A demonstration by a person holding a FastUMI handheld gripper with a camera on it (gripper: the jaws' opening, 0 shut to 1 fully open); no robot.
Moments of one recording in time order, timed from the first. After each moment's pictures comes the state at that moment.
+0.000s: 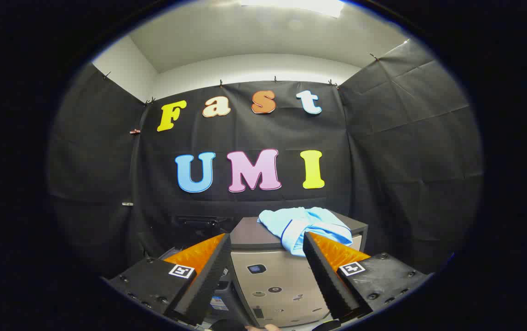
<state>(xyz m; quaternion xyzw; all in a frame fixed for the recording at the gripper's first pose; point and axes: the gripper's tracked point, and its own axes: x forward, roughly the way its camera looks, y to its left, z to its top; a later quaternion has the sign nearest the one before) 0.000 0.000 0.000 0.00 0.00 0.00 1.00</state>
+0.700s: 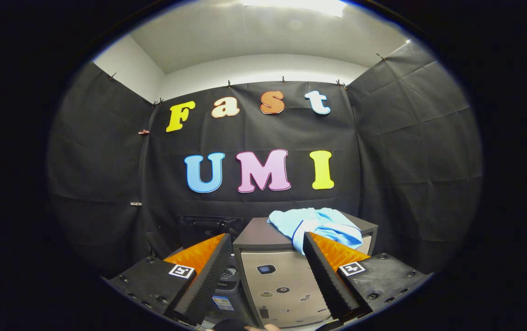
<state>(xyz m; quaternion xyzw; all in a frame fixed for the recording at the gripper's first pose) -0.003 0.021 0.007 0.00 0.00 0.03 1.00</state>
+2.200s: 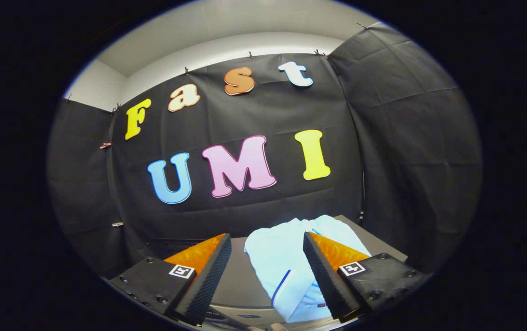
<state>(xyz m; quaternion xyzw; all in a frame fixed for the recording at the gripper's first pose) 0.239 -0.071 0.044 0.07 0.07 -0.03 0.99</state>
